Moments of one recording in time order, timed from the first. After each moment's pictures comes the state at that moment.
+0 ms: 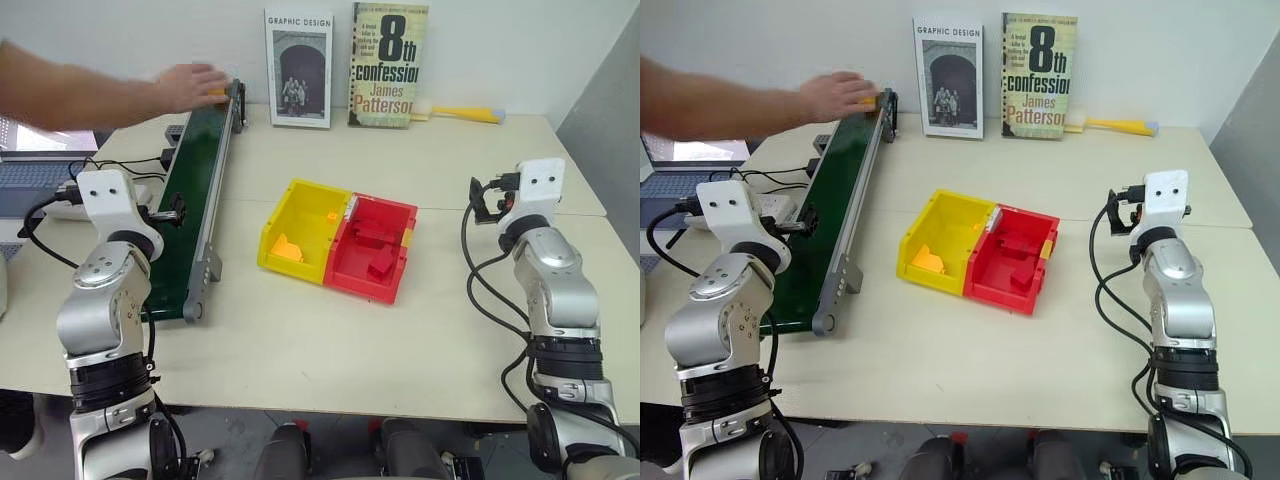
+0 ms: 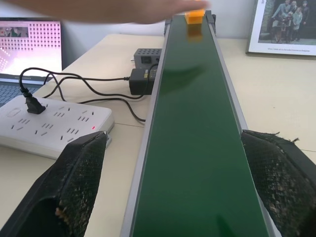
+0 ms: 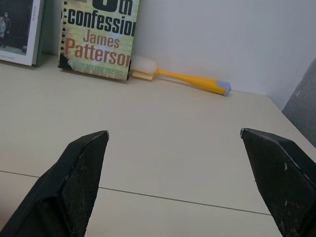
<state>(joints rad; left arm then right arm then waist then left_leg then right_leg) -0.44 0.48 0.41 -0.12 -0.27 0.69 -0.06 -0.53 -0.38 -0.18 0.01 0.10 0.43 0.11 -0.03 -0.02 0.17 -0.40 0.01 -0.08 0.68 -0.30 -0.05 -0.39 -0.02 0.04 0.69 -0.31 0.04</state>
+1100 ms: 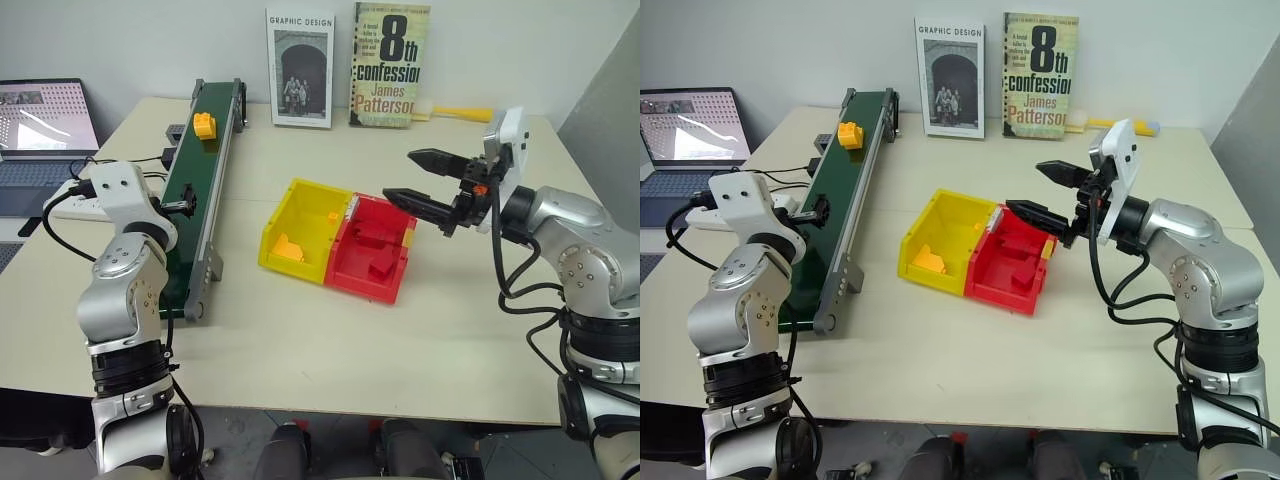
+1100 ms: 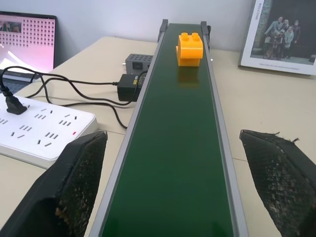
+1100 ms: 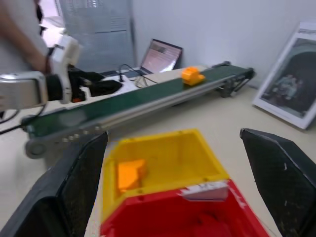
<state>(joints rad) -0.52 0.41 0.40 -0.06 -0.26 0.67 -0.02 -0.72 -0.57 -0.09 -0.27 0.67 0.80 0.80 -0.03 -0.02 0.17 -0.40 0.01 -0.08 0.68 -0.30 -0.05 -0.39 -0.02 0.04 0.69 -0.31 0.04</state>
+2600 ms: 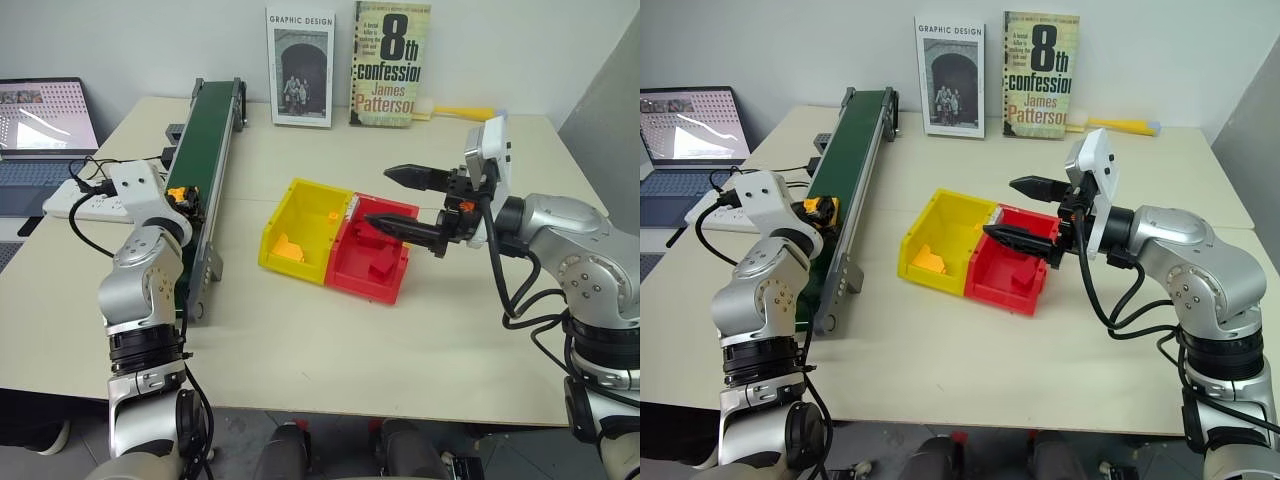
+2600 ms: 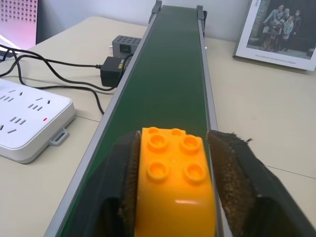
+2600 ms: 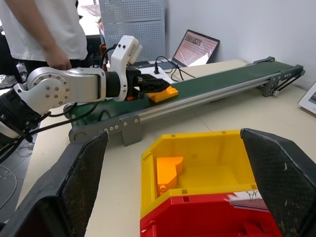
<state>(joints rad) -0.59 0.37 0.38 0.09 -0.28 0.62 -0.01 -0.69 -0.60 -0.04 -0.38 0.73 0.83 0.77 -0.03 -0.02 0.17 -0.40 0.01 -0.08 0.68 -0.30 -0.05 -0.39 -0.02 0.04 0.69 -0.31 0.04</state>
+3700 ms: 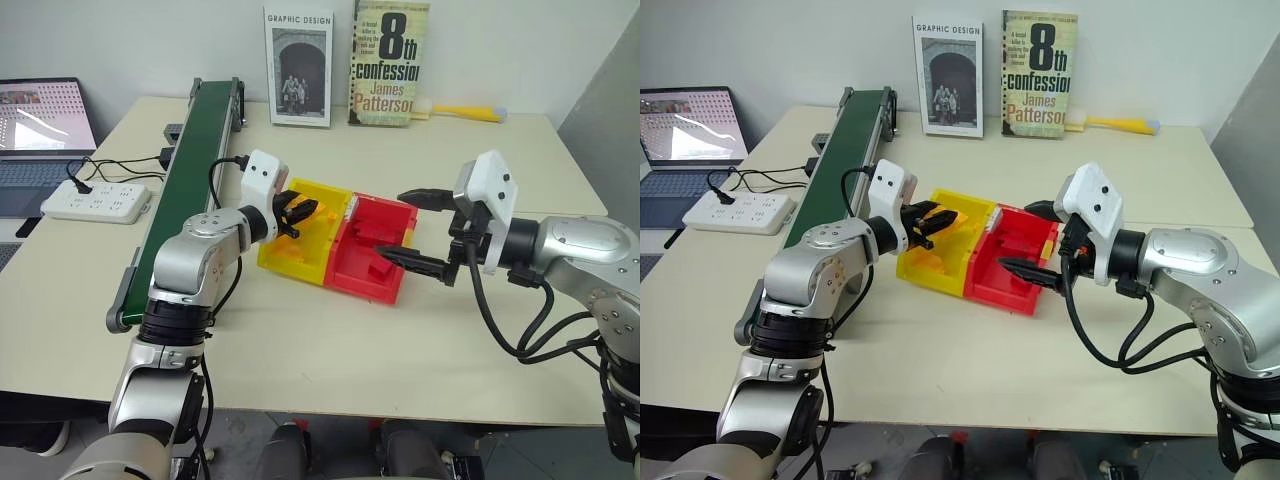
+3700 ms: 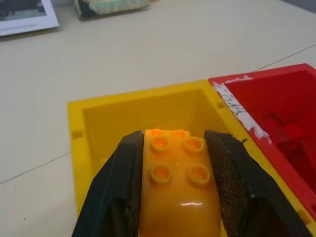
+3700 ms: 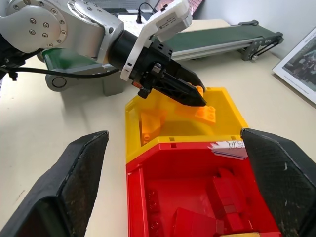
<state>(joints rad) -0.73 0.43 -0.03 0.07 -0.35 0.76 -0.50 -0.61 -0.75 -0.02 -0.65 0.73 0.98 0.62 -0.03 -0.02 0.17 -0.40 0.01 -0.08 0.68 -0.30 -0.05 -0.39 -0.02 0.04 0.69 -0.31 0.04</state>
